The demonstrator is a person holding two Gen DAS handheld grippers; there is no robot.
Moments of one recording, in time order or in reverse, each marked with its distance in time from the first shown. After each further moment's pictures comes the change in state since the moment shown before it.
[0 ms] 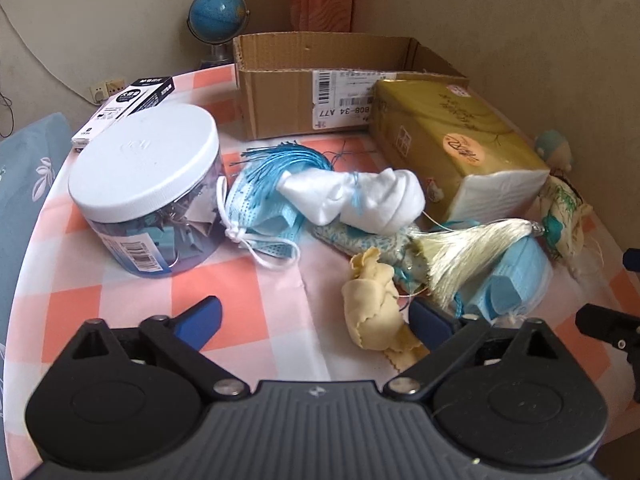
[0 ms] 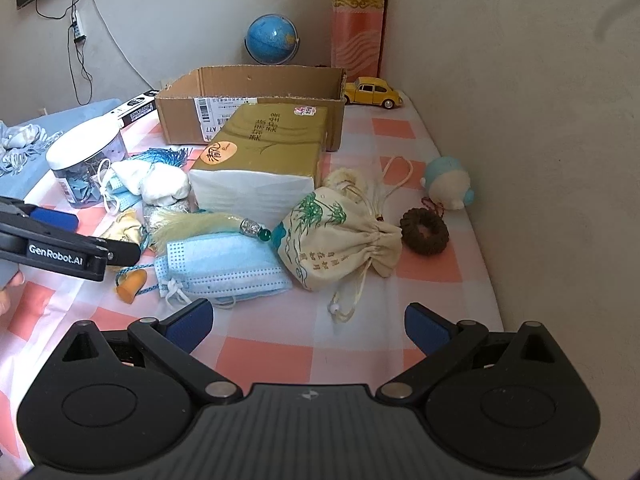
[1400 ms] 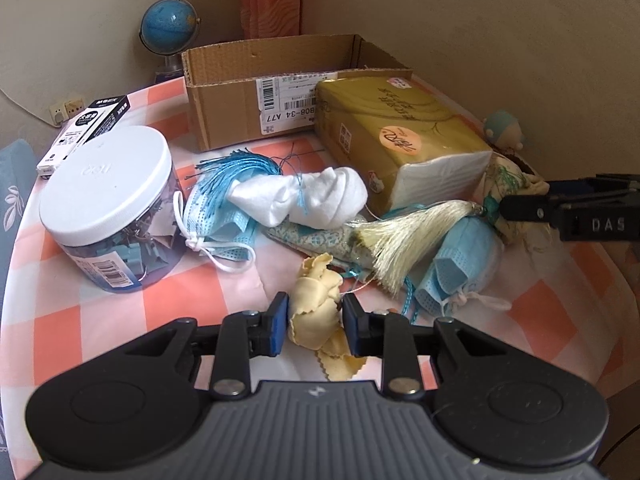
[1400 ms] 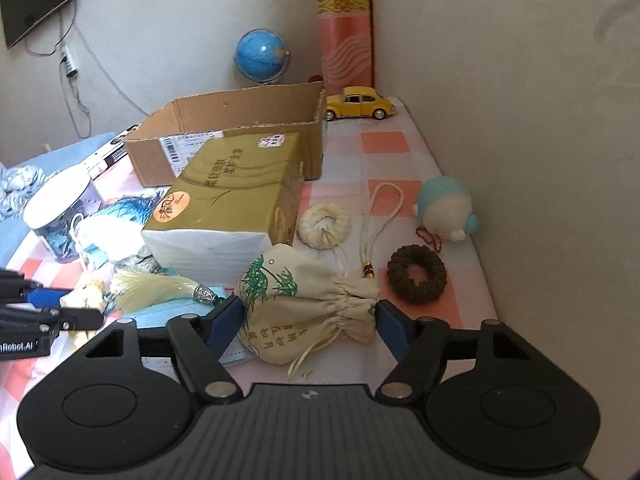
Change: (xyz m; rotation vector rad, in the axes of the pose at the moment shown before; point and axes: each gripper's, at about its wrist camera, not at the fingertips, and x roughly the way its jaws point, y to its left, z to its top) left arm -0.014 -0.015 -0.002 0.115 0.013 -0.087; right arm 0.032 -0.039 0.030 0.107 -0.032 0.060
